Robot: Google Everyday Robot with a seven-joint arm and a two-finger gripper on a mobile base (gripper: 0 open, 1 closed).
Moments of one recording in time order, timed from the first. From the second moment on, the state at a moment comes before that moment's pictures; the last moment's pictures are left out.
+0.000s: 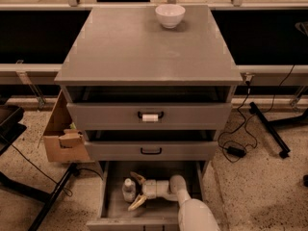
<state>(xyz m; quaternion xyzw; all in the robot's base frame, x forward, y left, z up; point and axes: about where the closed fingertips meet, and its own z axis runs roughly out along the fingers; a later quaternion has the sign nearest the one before) 0.589 0.121 0.159 -0.50 0.53 0.49 0.48</state>
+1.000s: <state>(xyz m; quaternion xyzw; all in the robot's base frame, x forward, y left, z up) 0.596 0.059 0.159 -0.47 0.61 0.42 0.47</state>
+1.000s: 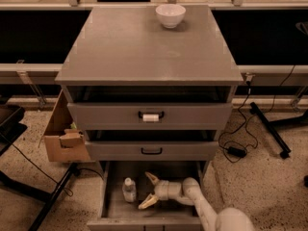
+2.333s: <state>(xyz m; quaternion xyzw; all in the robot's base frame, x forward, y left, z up) 0.615 -0.121 0.220 -0.46 0.76 0.22 0.40</state>
